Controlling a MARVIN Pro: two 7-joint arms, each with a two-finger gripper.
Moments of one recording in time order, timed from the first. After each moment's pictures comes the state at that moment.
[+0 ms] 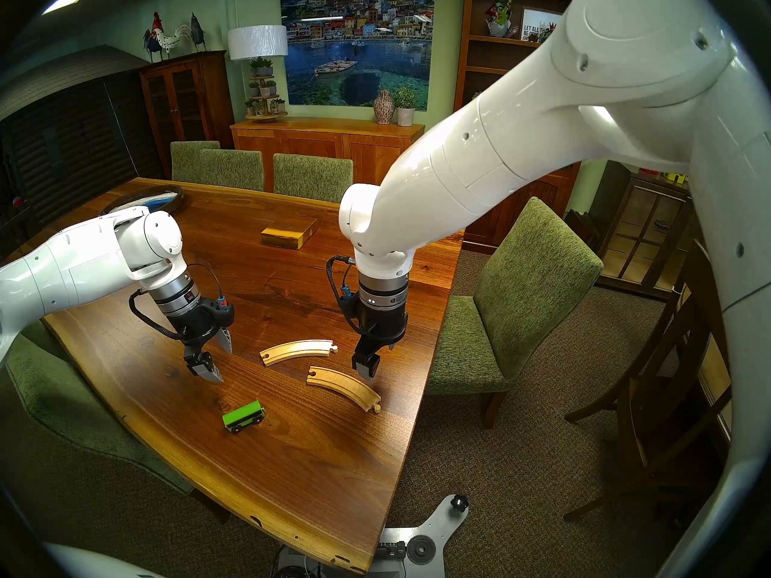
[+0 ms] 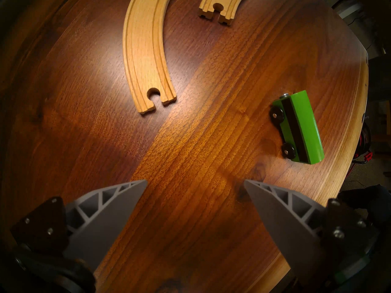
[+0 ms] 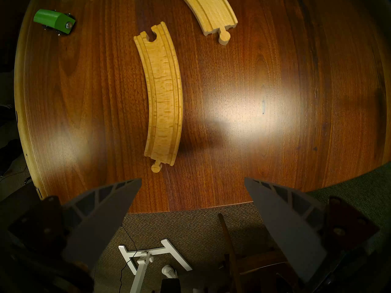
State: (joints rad) left arm 0.22 -0.60 0.02 -1.28 -0.28 0.45 -1.33; right arm 0.57 -1.54 -1.05 -1.49 2.01 0.78 0.38
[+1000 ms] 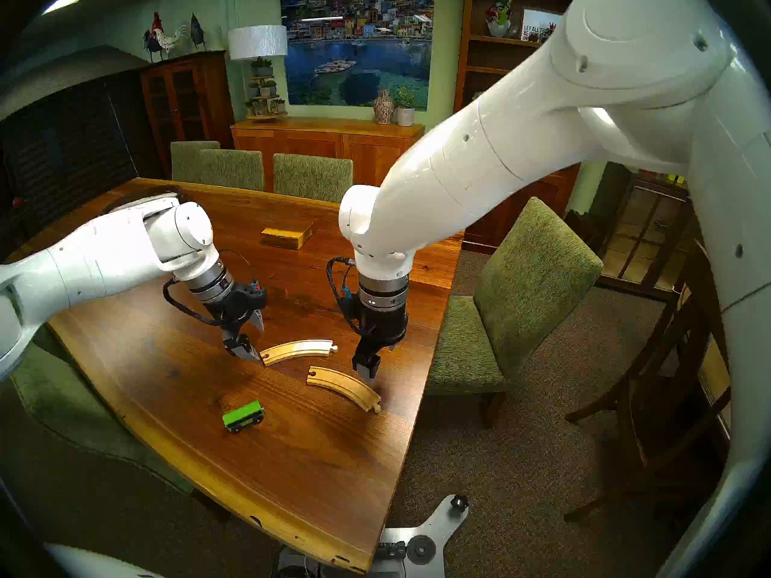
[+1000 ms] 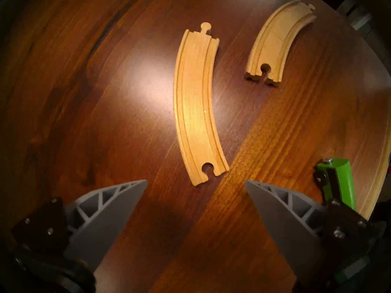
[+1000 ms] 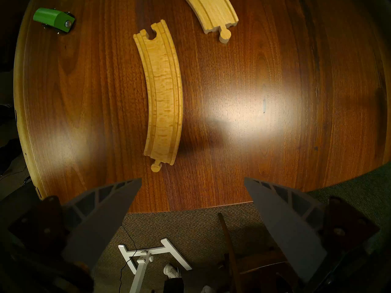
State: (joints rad) left arm 0.24 -0.73 -0.02 -1.25 -0.30 0.49 -1.17; right arm 0.56 -1.54 -1.05 -1.49 2.01 0.78 0.38
